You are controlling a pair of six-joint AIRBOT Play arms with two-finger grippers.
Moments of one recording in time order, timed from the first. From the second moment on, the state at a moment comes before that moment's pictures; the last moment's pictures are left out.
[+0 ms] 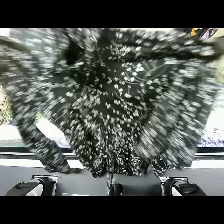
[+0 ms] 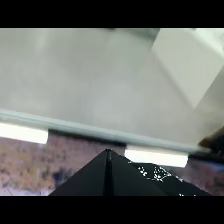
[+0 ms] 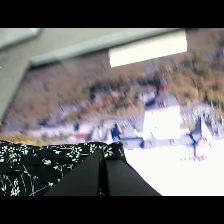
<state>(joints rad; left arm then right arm) 0.01 -1.06 1.88 1.41 -0.96 -1.77 0.08 -0.95 1.89 -1.28 1.40 1.93</state>
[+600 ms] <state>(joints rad) -0.16 -1.84 1.86 1.36 -0.82 -1.75 0.09 -1.74 1.86 -1.37 1.21 1.75</state>
